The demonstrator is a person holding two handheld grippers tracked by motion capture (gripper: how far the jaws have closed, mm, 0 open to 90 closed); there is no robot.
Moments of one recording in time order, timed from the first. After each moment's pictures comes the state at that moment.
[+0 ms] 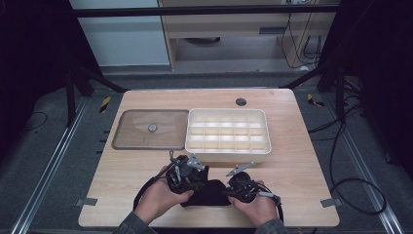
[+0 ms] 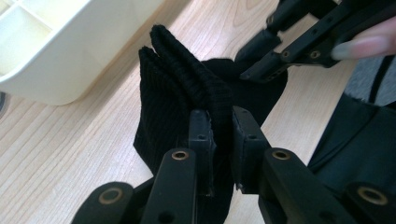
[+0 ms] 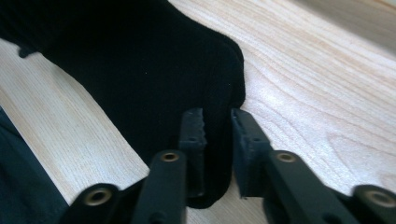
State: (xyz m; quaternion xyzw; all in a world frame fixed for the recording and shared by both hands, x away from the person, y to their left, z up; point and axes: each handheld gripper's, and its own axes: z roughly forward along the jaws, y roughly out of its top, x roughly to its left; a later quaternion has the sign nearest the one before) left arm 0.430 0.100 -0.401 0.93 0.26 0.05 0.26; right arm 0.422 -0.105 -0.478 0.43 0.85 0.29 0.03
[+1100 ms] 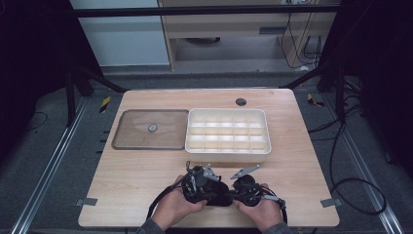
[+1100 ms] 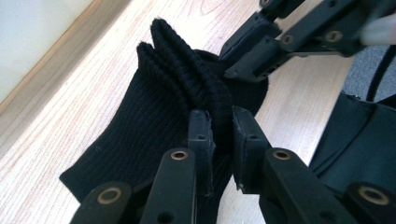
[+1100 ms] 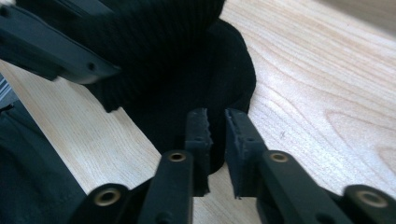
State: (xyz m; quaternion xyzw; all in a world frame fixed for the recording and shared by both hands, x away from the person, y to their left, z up) left arm 0.423 0.069 -0.439 0.94 0.24 0.02 0.26; right arm 0.413 -0.116 -0.477 0.43 0.85 0.31 0.02
